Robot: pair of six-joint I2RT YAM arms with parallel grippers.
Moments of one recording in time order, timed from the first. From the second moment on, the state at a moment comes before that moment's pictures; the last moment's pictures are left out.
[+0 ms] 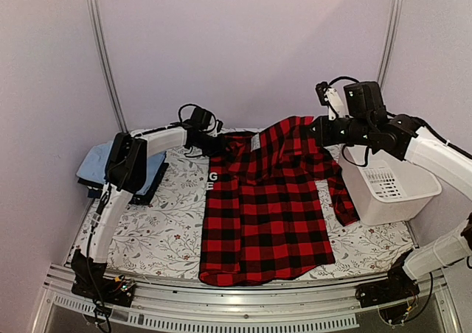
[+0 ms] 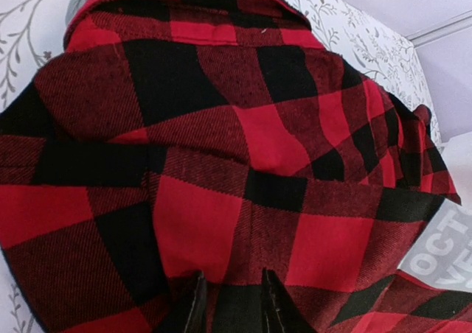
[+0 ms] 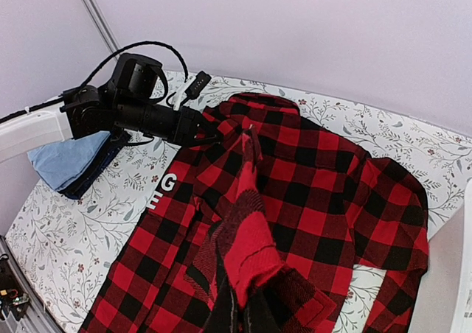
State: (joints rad) left arm -0.44 2.62 2.21 -0.40 0.36 -0.46; right arm 0.63 1.32 1.27 -0.43 0.05 0.24
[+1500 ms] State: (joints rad) left arm -0.37 2.13 1.65 -0.37 0.38 -0.45; right arm 0.94 2.02 1.52 -0.52 -0.37 0.21
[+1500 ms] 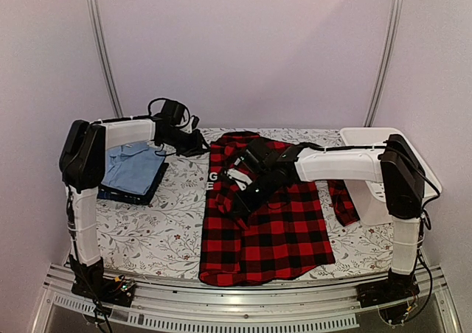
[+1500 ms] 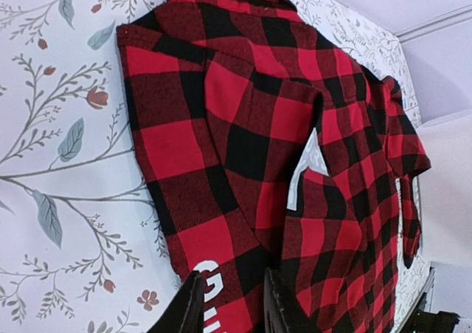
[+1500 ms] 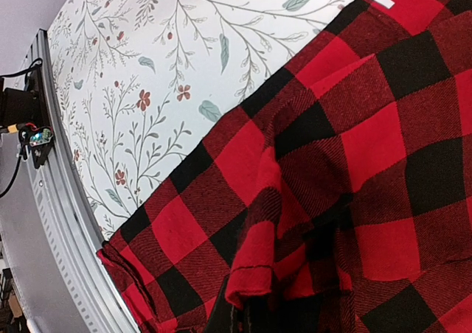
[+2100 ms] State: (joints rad) left arm -0.37 2.09 1.58 -0.34 0.39 -0.46; right arm 1.04 2.02 1.52 -0.60 -0.38 0.22
